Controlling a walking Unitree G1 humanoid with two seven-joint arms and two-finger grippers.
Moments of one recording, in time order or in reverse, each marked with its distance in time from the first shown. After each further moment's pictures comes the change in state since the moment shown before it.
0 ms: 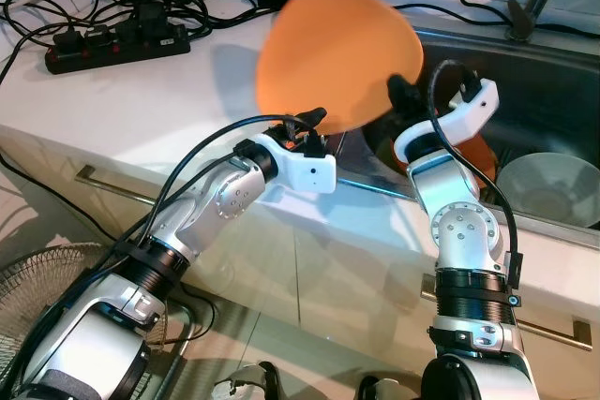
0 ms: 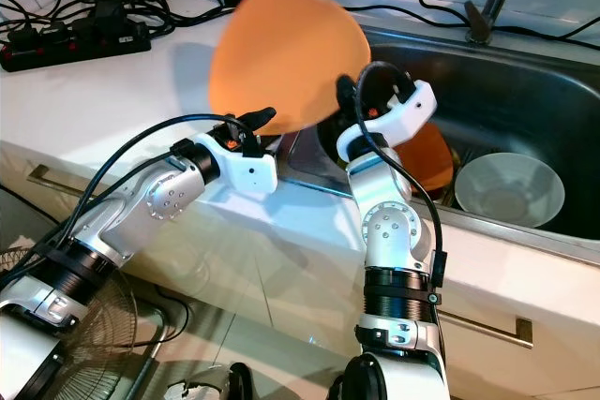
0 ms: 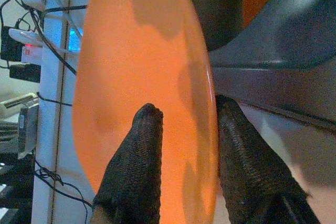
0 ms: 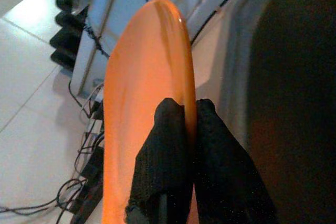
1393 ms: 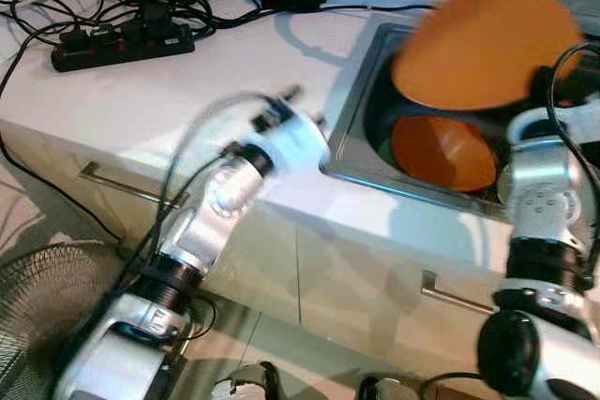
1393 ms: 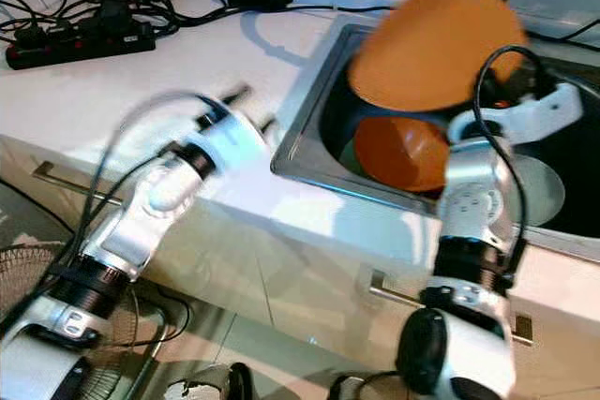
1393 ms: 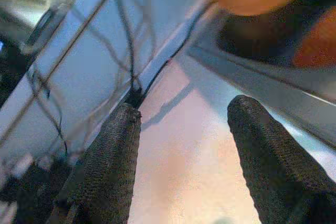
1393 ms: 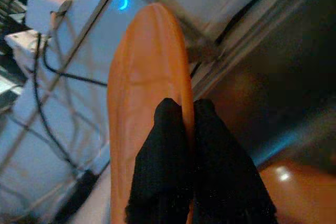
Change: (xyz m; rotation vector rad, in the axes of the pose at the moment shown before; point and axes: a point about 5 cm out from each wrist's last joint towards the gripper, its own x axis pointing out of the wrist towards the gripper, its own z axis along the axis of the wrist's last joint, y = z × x) left arm -0.005 0.008 -0.009 -0.562 0.087 0.259; right arm -0.006 -0.062 0.119 -0.189 -0.440 -0.295
